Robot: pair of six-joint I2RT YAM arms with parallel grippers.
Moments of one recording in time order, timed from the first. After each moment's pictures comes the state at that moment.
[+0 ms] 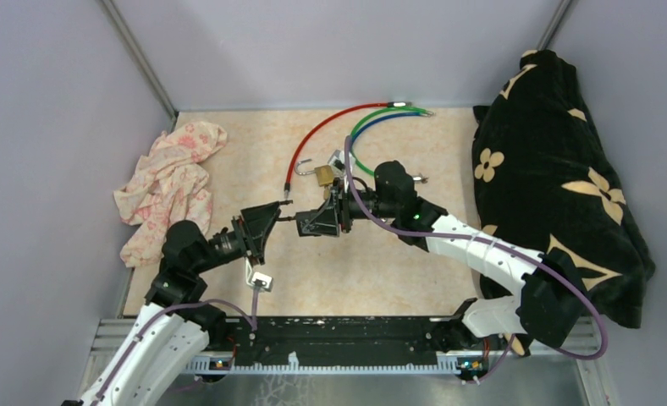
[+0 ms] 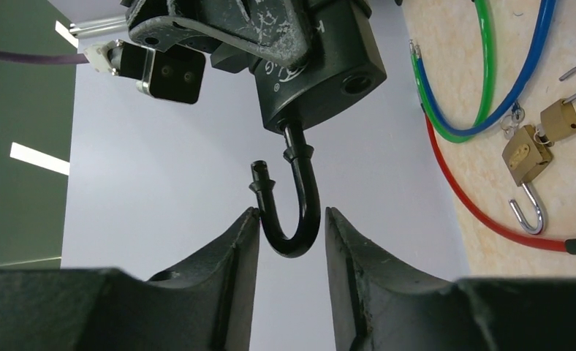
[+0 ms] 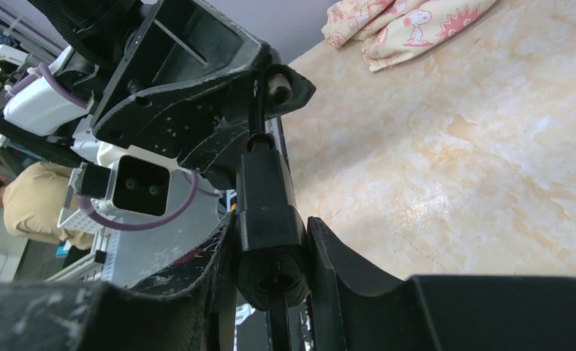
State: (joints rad) left arm -0.43 0.47 0.47 -0.04 0.72 1.78; right arm 0.81 1.29 0.92 0.22 -0.70 0.48
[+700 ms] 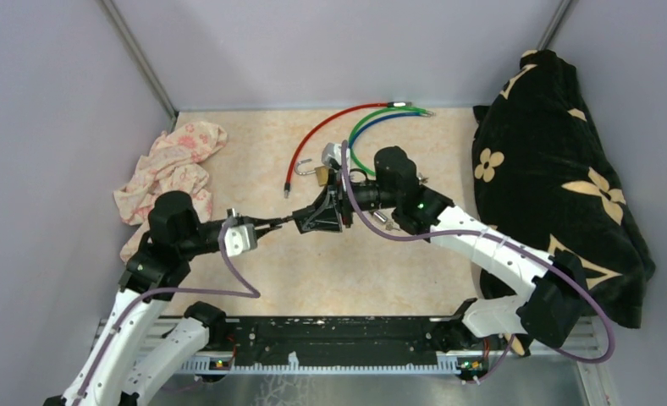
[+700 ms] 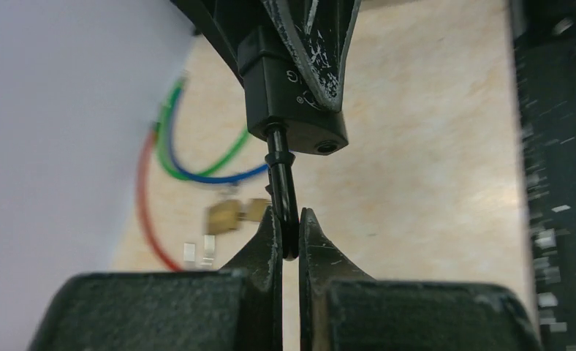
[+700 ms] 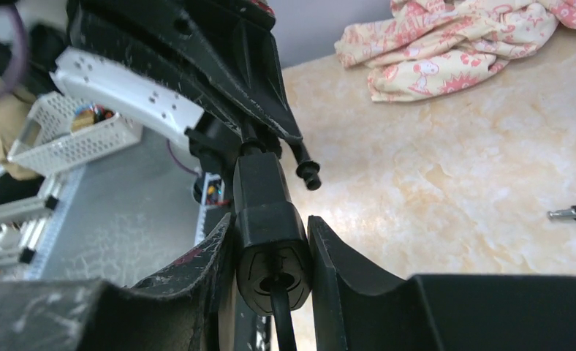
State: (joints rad) left arm -0.42 0.62 0.84 -0.49 0.82 0.86; right arm 0.81 1.29 1.07 0.08 -0.79 0.23
